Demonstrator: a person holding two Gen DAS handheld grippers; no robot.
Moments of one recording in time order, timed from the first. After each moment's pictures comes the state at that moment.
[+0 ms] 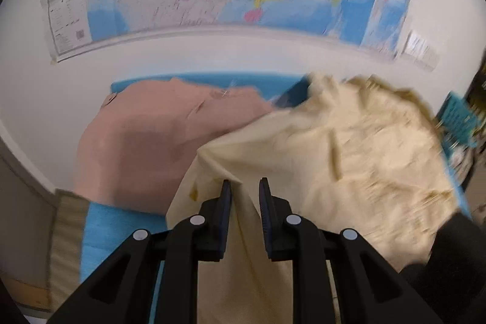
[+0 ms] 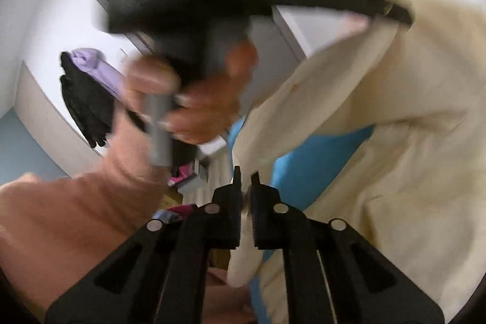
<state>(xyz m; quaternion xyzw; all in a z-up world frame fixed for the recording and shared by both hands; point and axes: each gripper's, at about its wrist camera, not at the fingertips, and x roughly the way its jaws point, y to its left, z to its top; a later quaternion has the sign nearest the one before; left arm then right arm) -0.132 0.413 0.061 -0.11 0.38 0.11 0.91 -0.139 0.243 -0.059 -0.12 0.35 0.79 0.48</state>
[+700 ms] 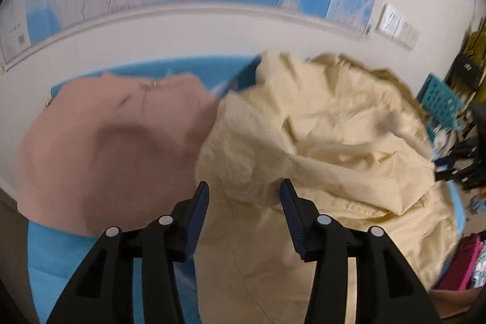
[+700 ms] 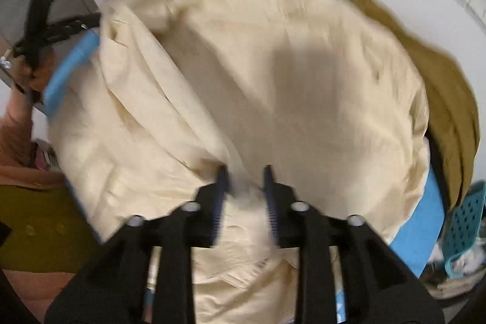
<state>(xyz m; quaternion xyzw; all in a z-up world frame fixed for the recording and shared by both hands) -0.062 0.368 -0.006 -0.09 0.41 0.06 0.91 0.089 -0.032 -0.031 -0.28 0.43 0.44 0.74</state>
